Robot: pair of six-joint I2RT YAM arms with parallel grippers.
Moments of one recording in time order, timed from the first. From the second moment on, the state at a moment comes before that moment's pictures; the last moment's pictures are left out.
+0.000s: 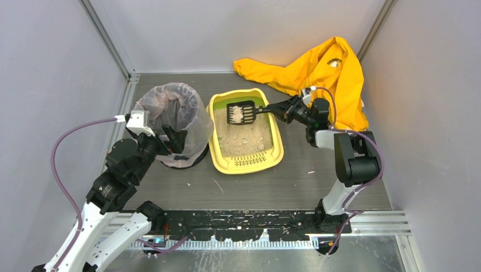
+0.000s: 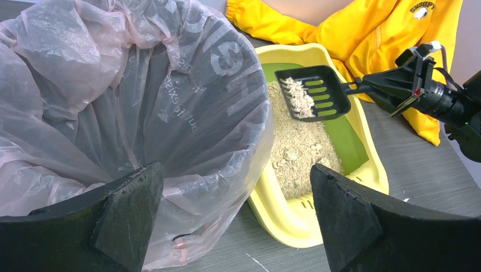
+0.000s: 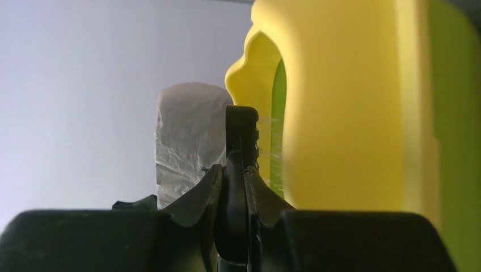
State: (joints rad) left arm -0.56 0.56 0.88 -0.48 -0.26 -0.34; right arm 0.09 1.73 0.77 0.86 -0.79 1.34
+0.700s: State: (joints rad) left arm -0.56 0.55 0.88 -0.48 -0.26 -0.34; right arm 0.11 1.71 0.76 0.89 -0.78 1.35
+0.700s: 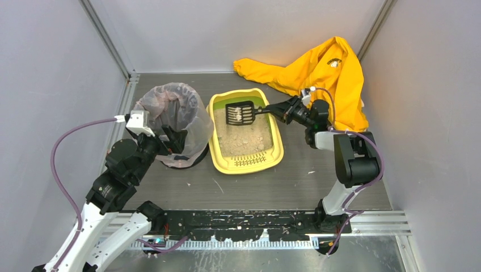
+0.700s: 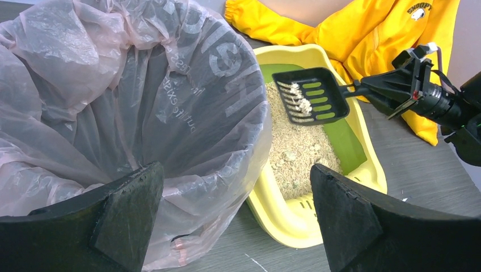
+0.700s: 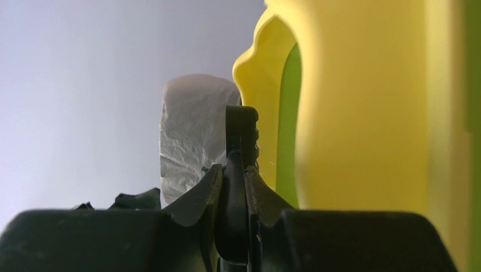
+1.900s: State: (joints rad) left arm -0.56 0.51 0.88 -0.48 -0.24 -0.34; right arm 0.08 1.51 0.89 0.64 -0.74 1.31
